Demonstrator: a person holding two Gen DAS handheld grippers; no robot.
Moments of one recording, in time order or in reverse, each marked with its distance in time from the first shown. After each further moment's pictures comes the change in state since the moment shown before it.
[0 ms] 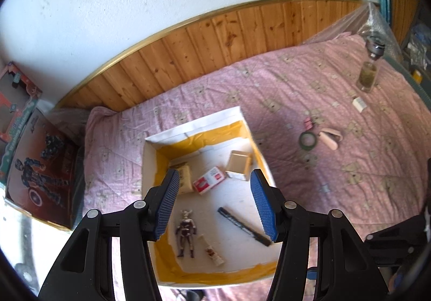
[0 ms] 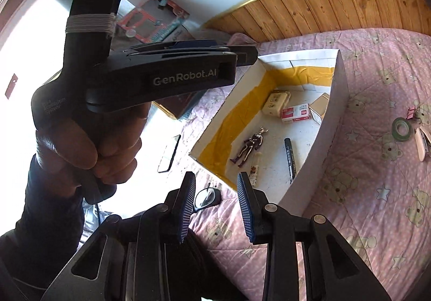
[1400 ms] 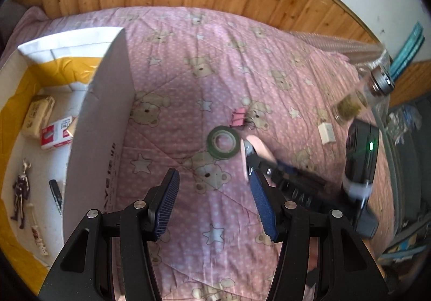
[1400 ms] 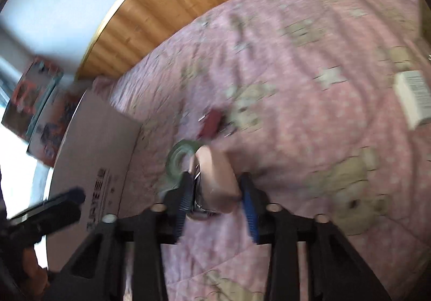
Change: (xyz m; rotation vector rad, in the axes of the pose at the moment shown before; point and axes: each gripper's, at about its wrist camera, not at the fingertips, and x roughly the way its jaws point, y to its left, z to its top) left arm 0.158 -0.111 0.001 -0.457 0.186 -0.321; right arm -0.006 -0.304 0.022 0.295 -0.065 -0.370
